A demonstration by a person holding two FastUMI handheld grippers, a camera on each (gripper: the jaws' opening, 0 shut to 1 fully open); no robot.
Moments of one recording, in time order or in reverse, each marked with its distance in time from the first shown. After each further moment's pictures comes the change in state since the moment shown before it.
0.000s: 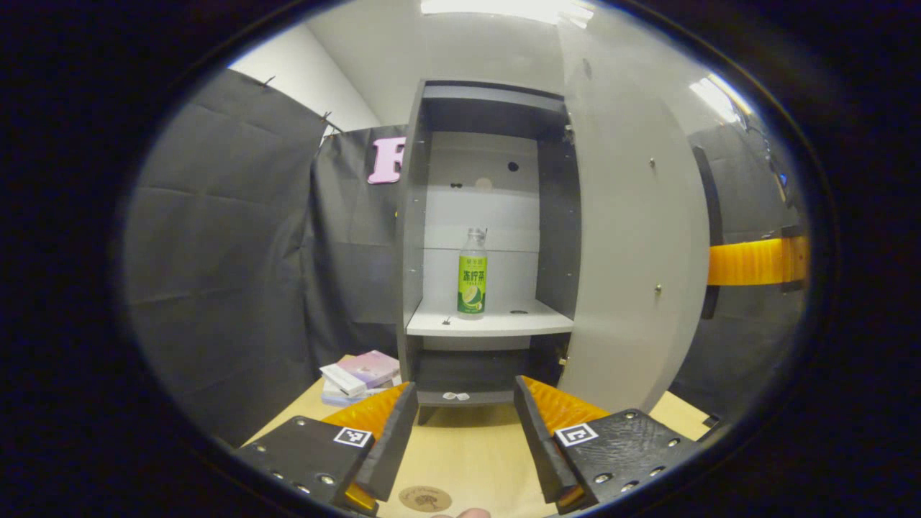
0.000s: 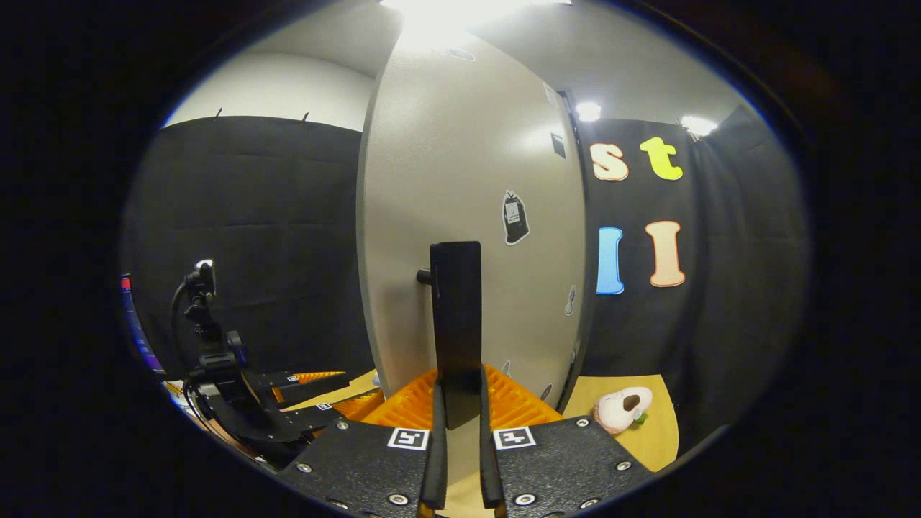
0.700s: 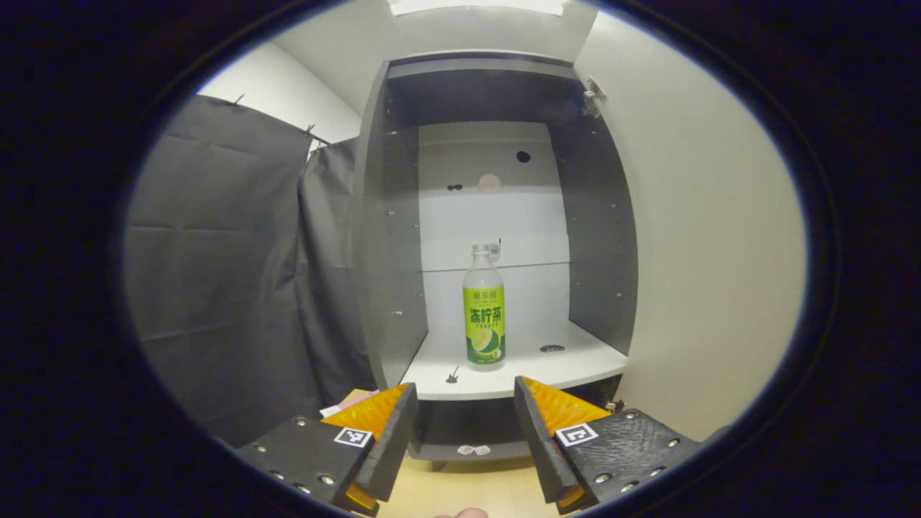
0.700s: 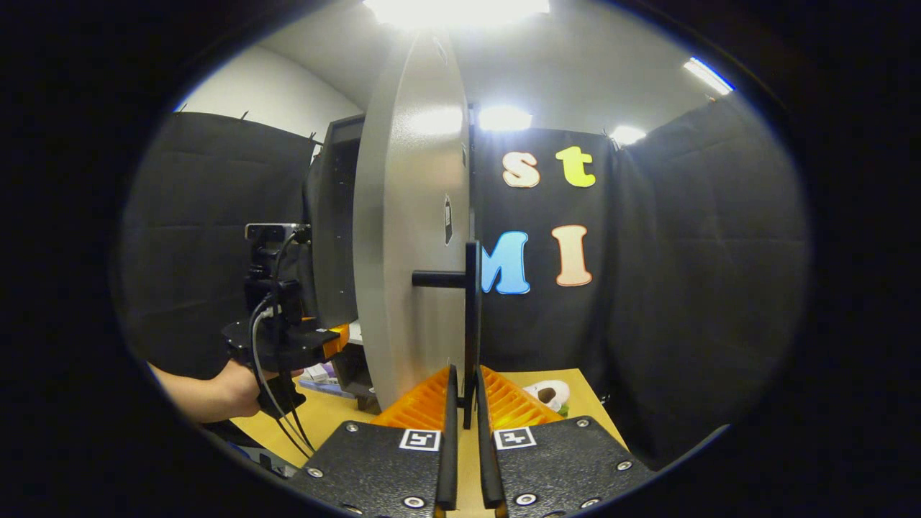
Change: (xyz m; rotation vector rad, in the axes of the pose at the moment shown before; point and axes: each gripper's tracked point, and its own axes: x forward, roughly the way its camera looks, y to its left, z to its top) left arm 0.190 -0.001 0.037 0.087 -0.018 0.061; right arm -0.025 -0.059 0.002 0.034 -0.006 -0.340
